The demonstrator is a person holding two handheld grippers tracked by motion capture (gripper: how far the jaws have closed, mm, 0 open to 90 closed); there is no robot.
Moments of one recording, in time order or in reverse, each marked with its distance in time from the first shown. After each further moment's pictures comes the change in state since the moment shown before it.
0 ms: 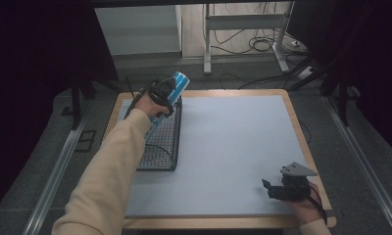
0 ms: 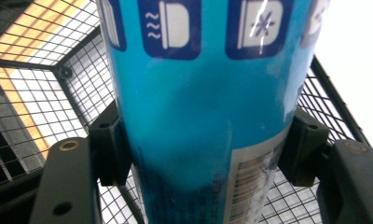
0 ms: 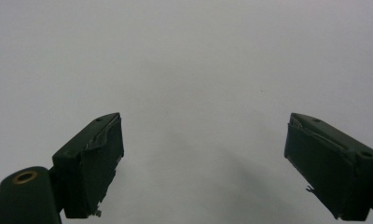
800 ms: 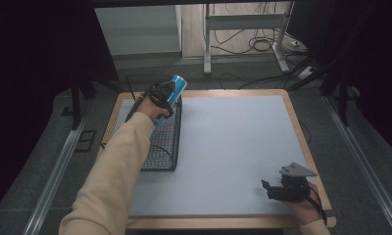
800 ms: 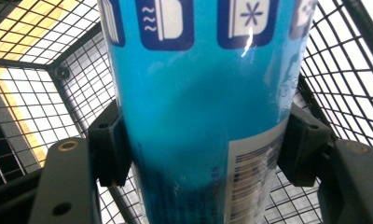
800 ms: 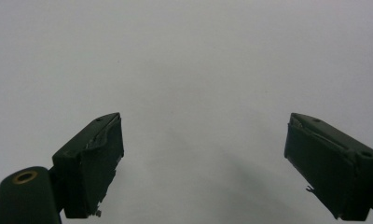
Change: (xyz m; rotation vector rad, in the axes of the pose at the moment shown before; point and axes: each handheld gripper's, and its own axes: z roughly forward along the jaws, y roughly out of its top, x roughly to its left) left arm 0.005 0.003 0.026 -0.001 0.023 -0.021; right arm 0.003 0.000 -0.001 0.000 0.003 -0.009
